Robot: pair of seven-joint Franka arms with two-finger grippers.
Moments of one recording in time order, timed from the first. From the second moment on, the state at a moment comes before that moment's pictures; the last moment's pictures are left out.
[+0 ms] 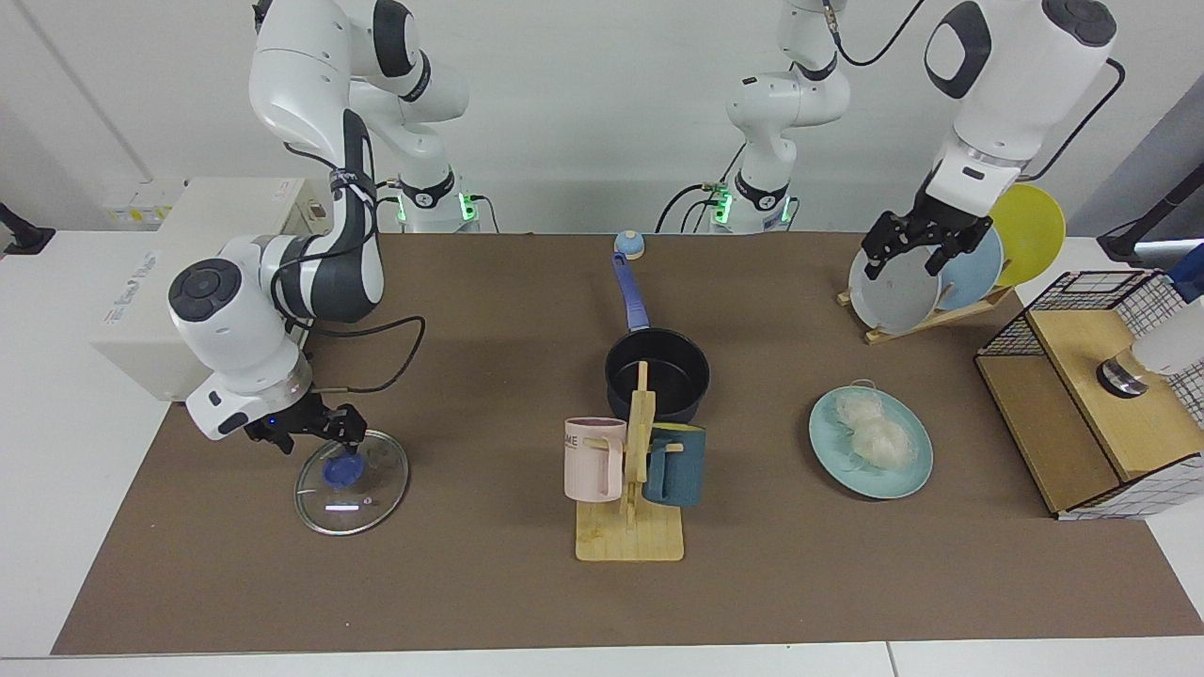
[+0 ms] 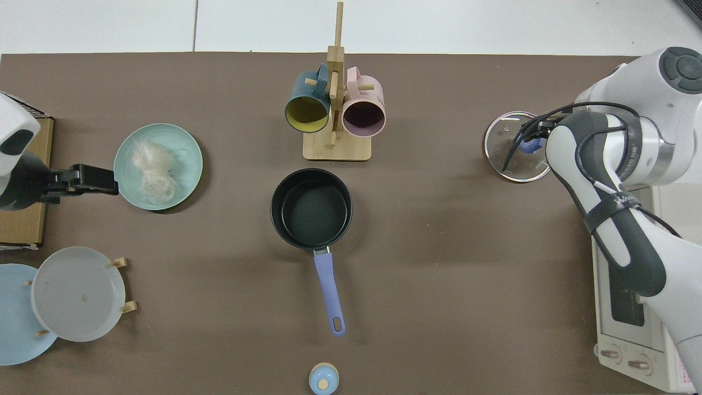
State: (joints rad) left arm 0.09 -0.03 -0.08 -1.72 -0.06 1.74 -0.08; right arm 0.06 0.51 -0.14 -1.52 0.06 2.08 -0.05
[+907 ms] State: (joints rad) left arm 0.10 0.42 -0.05 -1.60 -0.02 2.08 -0.41; right arm 0.06 0.67 -0.13 -1.39 0.08 2.15 -0.05
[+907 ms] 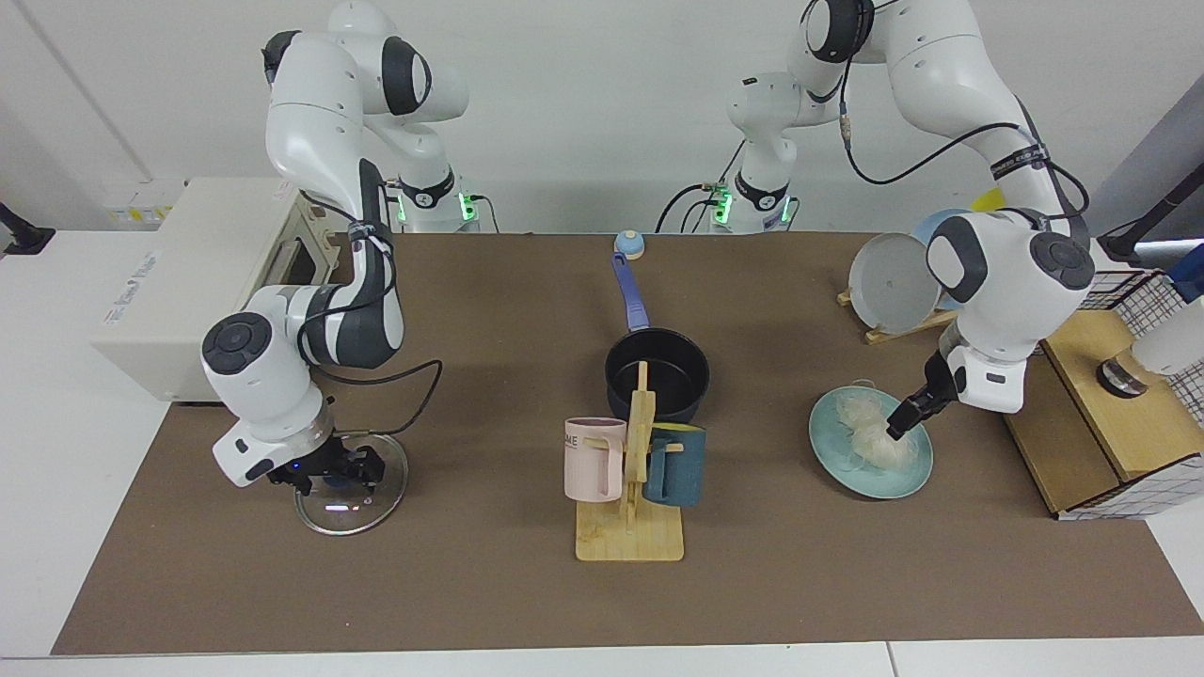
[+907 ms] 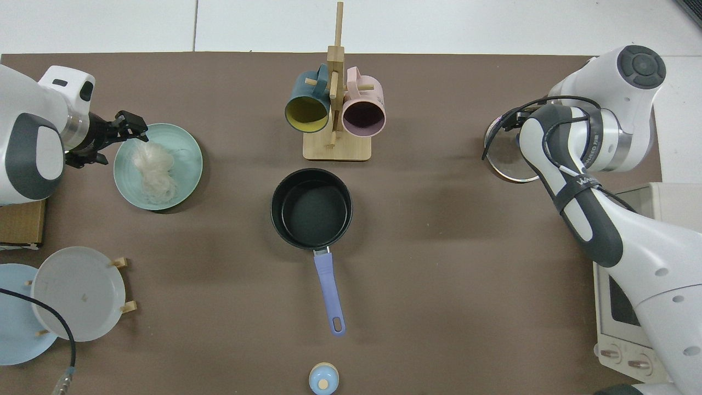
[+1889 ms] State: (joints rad) left arm 0.08 0.48 -0.06 -1.70 0.00 2.20 -0.32; right arm 0.08 0.67 -0.14 -1.41 0.06 2.05 -0.05
